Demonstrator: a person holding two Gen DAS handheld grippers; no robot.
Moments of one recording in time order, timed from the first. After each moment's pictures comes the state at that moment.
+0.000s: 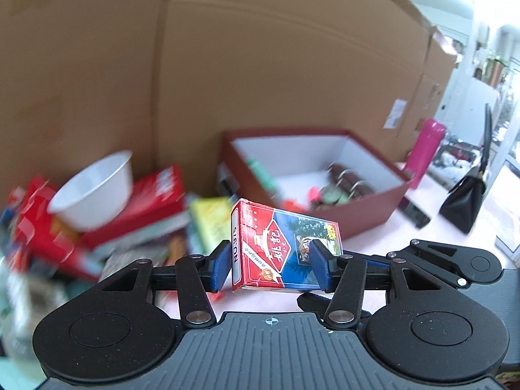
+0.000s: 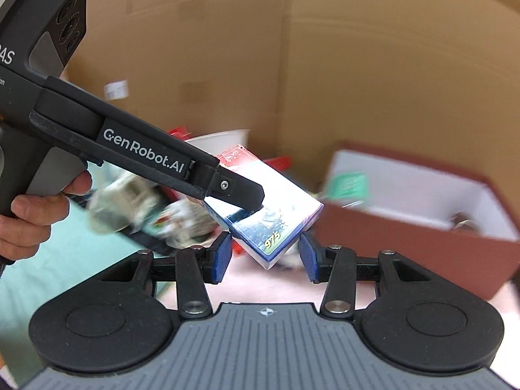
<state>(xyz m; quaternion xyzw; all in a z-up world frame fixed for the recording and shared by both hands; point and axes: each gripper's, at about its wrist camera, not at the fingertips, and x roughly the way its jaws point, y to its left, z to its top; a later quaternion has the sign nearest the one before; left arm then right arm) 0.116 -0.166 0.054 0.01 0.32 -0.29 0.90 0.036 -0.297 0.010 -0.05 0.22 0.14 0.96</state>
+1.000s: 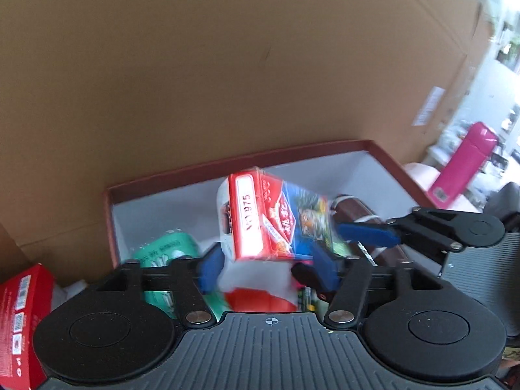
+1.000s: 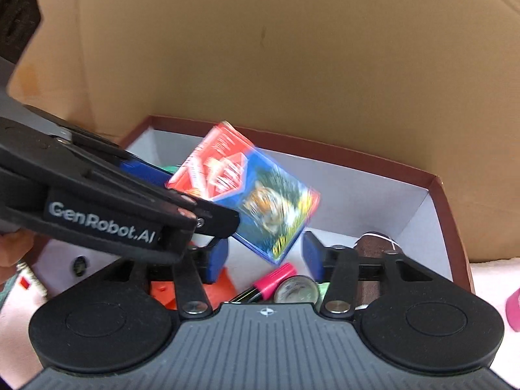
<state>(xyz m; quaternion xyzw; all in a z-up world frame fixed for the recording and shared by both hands) 0.287 -0.304 0.011 0.02 0.39 -0.31 0.87 0.228 -0.423 -0.012 -0.07 0.34 0.06 0.93</state>
